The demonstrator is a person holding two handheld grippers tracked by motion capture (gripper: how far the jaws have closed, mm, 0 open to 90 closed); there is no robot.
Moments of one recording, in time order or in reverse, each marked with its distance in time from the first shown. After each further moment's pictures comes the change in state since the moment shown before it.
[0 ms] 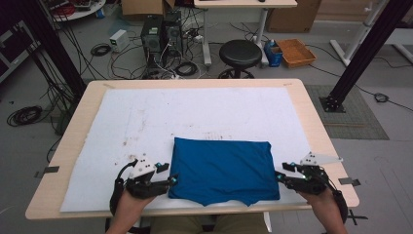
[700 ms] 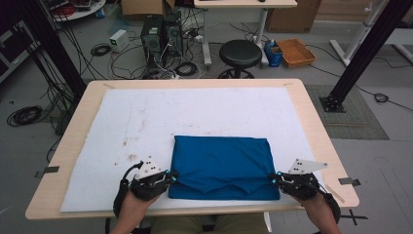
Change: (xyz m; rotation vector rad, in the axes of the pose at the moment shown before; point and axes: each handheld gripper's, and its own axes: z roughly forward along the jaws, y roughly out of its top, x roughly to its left) left arm -0.011 -0.015 0.002 0.060 -0.079 -0.016; right arm 0.017 -0.013 0.014 0.037 0.107 -0.187
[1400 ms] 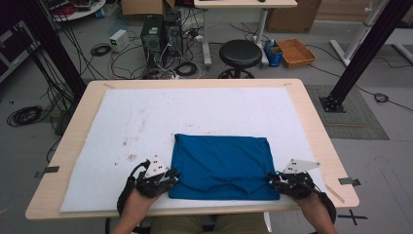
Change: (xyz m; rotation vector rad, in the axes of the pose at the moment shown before) left arm 0.006 -0.002 0.023 0.073 0.059 0.083; right arm -0.001 -0.003 0.016 0.052 -0.038 0.008
